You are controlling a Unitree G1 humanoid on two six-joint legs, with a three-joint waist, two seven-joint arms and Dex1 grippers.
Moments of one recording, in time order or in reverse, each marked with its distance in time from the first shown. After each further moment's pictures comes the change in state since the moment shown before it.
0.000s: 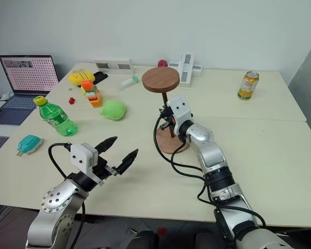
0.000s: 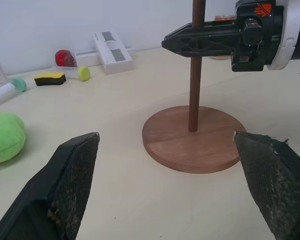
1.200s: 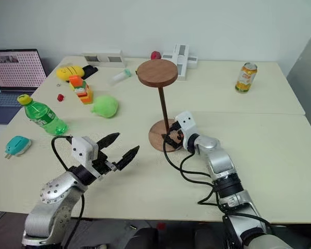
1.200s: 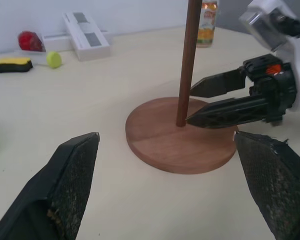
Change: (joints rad) left arm -0.188 0.205 0.076 0.085 -0.155 0.208 -0.115; right arm 0.141 -0.202 0.015 -0.236 0.084 0.328 0.182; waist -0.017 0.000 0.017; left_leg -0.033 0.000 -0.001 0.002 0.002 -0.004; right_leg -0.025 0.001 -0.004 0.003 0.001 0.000
